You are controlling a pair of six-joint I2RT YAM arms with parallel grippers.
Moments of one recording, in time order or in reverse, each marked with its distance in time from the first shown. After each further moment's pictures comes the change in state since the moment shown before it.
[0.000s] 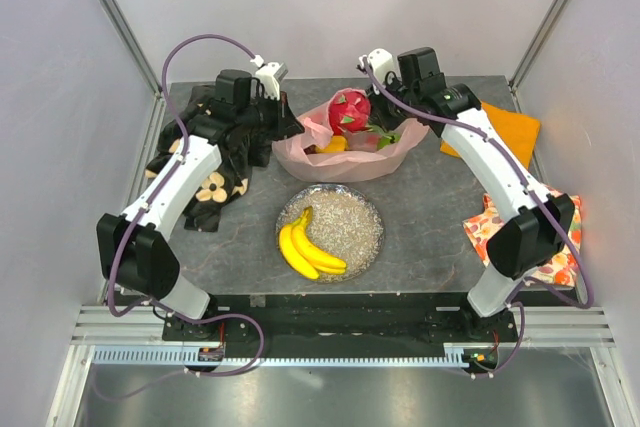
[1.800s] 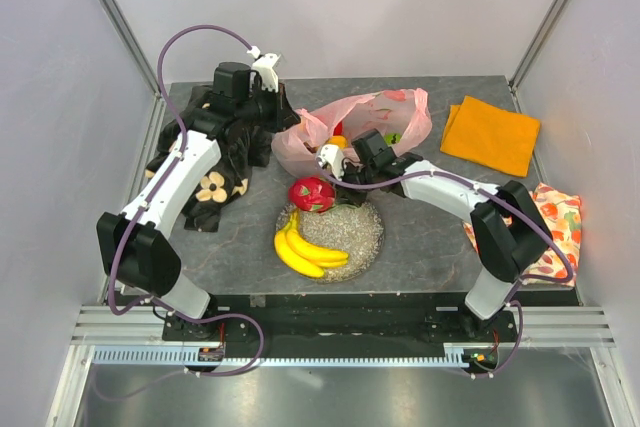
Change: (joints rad) left arm 0.000 0.022 0.074 -0.026 -0.085 0.026; right arm 0.221 0.005 -0.605 0.399 -0.200 -0.192
